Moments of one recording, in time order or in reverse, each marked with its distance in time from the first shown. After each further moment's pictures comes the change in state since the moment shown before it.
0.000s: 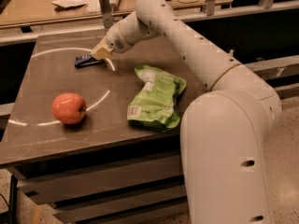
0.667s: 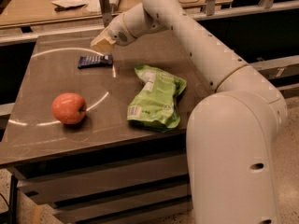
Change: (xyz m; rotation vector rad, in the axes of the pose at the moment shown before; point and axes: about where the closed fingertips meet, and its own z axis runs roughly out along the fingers) arm -0.023 0.001 -0.025 -0.006 -0.072 -0.033
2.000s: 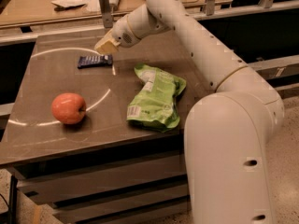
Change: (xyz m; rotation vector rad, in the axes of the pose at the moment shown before) arm 0.015 0.000 -0.005 -0.036 0.023 0.019
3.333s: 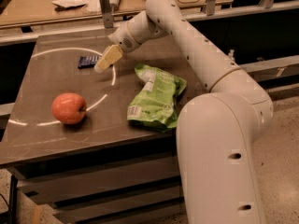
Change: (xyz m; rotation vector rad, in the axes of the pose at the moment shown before) arm 0.023 -0.005 0.015 -0.033 0.027 0.056
